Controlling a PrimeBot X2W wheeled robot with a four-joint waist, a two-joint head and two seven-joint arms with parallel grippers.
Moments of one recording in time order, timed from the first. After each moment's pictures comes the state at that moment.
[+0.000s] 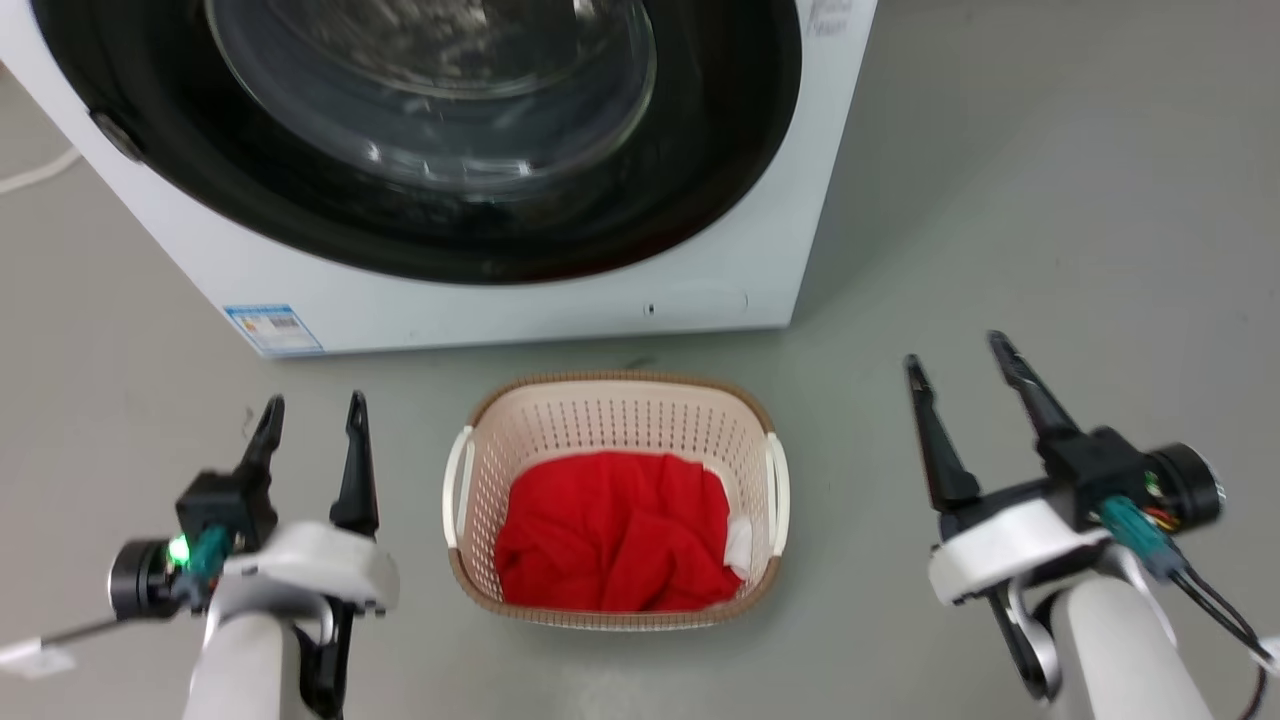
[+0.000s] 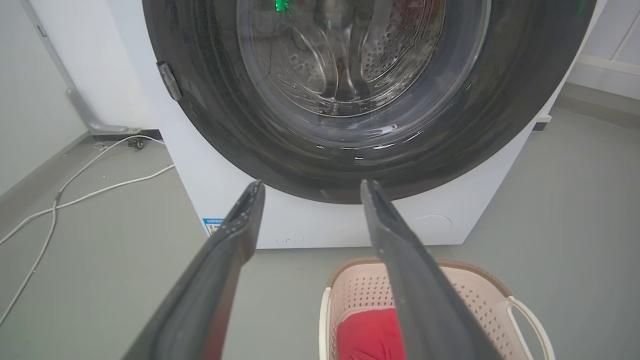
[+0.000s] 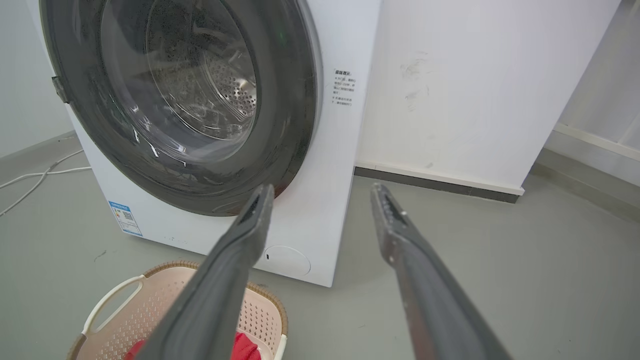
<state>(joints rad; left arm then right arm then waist) -0.25 0.09 0.12 0.37 -0.06 -0.11 -0.26 -0.24 -0.05 0.06 0.24 -0.07 0.13 -0.26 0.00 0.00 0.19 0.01</state>
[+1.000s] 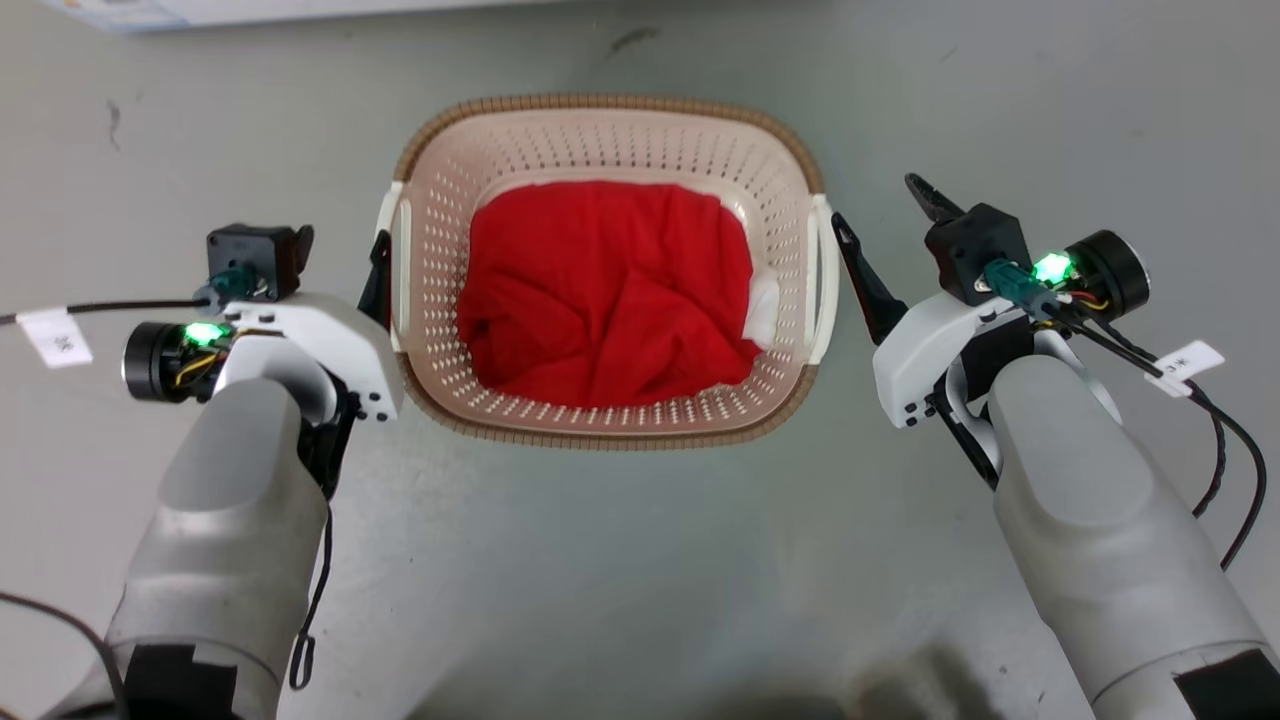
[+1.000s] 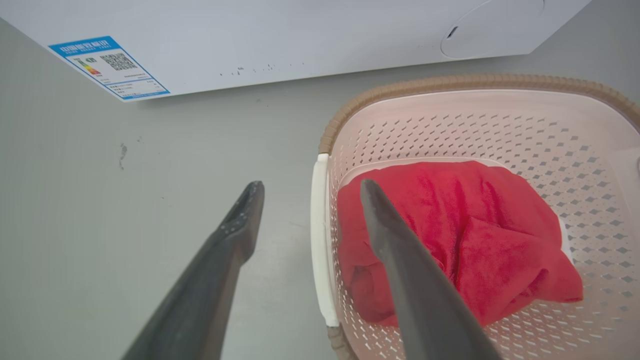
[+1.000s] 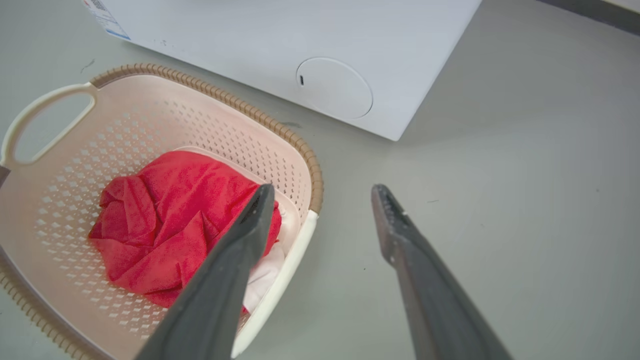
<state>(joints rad) -0.87 0.21 -0.14 1.10 -0.20 -0.13 -0.26 -0.80 -0.05 0.21 0.87 -0.13 0.13 -0.26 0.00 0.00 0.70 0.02</state>
